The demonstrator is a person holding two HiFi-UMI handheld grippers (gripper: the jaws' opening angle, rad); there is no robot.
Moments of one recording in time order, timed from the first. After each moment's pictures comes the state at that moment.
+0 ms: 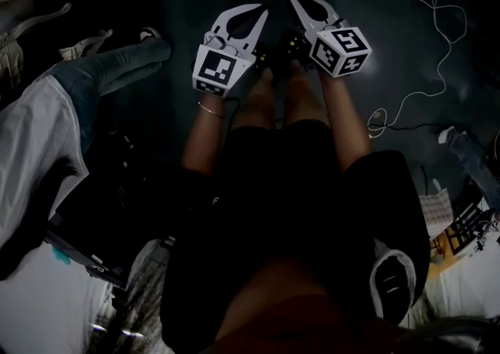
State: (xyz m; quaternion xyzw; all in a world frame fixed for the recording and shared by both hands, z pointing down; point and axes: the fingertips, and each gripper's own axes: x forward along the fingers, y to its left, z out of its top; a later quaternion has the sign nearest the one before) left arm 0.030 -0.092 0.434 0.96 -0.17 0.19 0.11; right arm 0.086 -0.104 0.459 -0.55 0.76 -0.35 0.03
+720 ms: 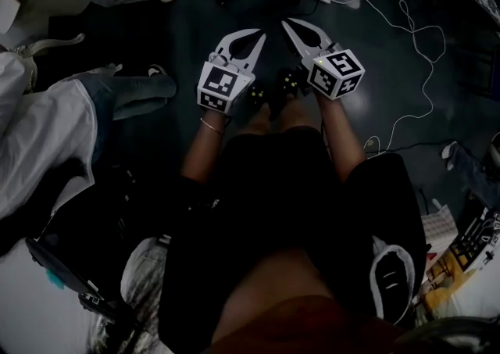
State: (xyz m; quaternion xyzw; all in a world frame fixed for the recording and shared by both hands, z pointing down) left arm 0.029 -0.093 0.375 0.96 -0.16 0.18 0.11; right arm 0.076 -0.098 0.364 -0.53 0.79 -0.29 0.05
